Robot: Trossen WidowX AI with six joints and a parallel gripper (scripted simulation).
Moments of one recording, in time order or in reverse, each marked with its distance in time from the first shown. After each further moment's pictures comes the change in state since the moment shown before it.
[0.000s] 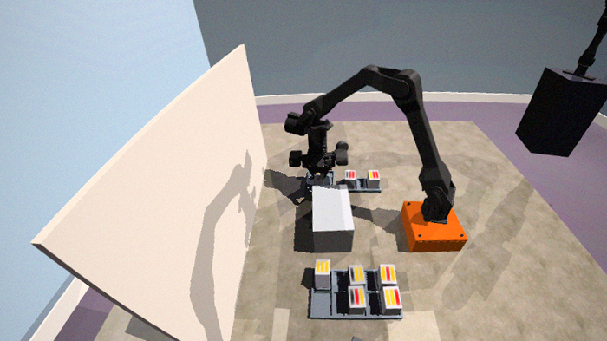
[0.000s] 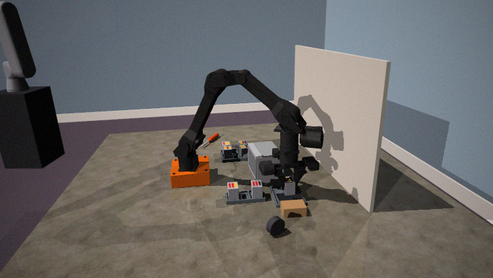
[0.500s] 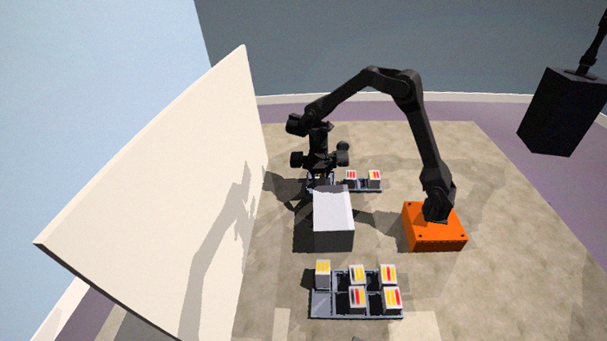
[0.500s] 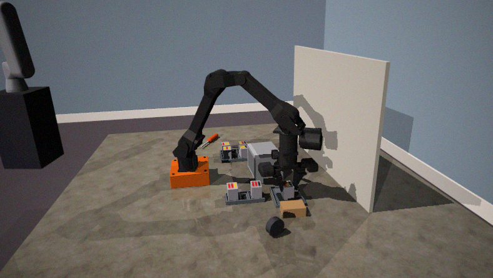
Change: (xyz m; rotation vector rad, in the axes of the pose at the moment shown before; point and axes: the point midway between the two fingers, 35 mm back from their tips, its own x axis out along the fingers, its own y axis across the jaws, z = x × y) arm 0.004 0.001 0.001 0.000 0.000 0.001
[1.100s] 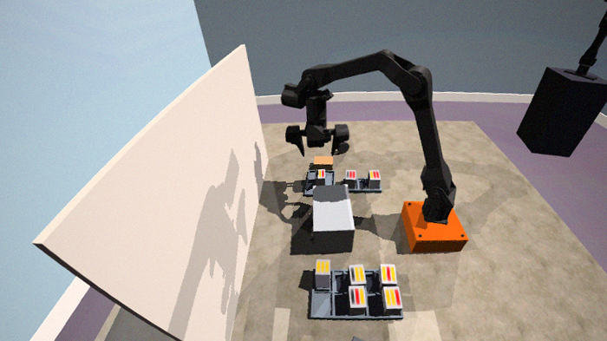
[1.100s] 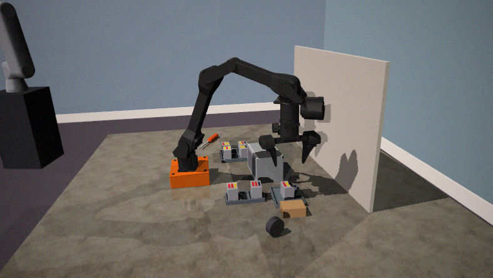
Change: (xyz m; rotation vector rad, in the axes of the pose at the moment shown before) arm -0.092 -0.003 -0.002 -0.009 0.004 -0.007
